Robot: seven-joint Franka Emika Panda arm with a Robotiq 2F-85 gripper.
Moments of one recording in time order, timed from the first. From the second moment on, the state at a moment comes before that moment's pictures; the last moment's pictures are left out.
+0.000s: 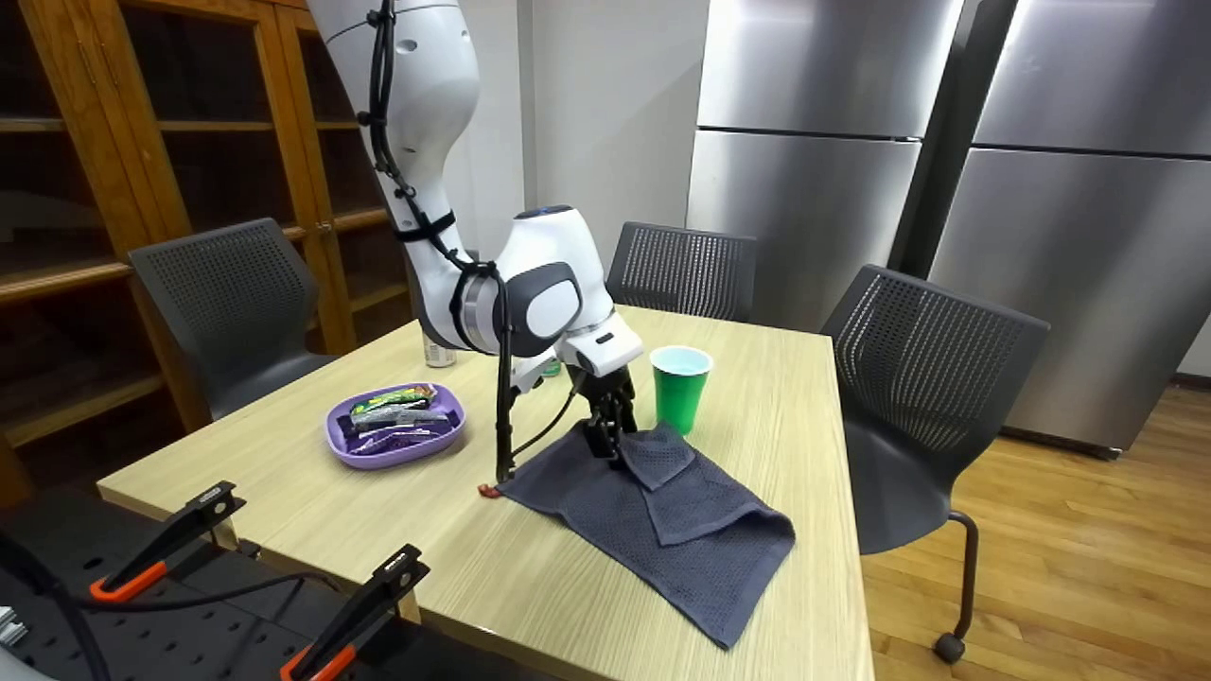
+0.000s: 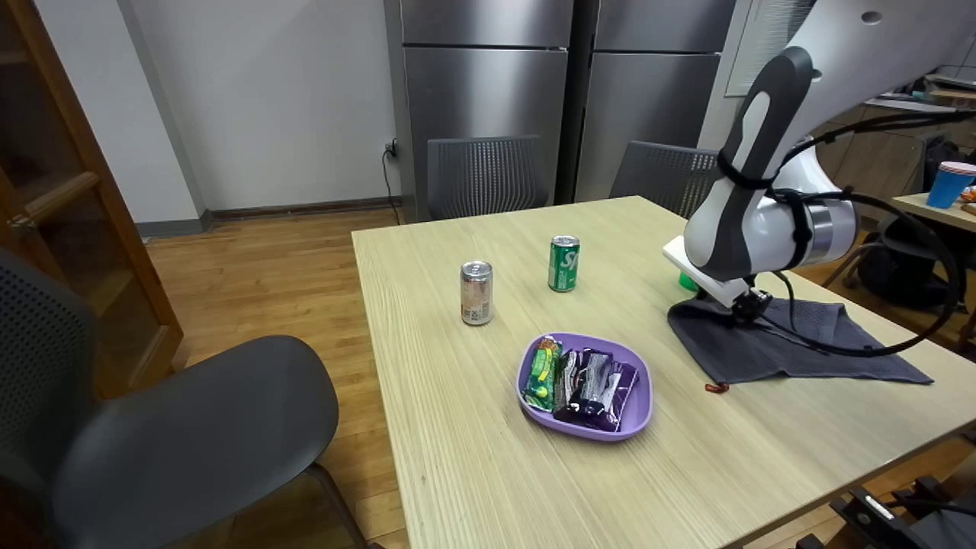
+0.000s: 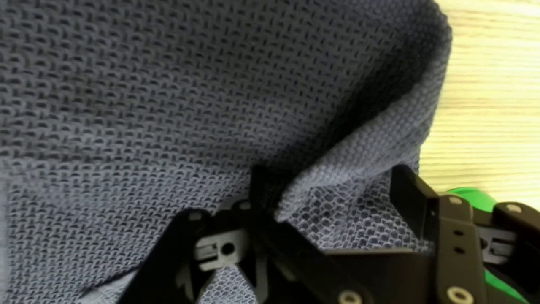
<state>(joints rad) 0.16 0.89 -0.36 -2.11 0.28 3.16 1.13</state>
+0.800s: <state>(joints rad) 0.21 0.89 -0.44 -2.15 0.28 3.16 1.13</state>
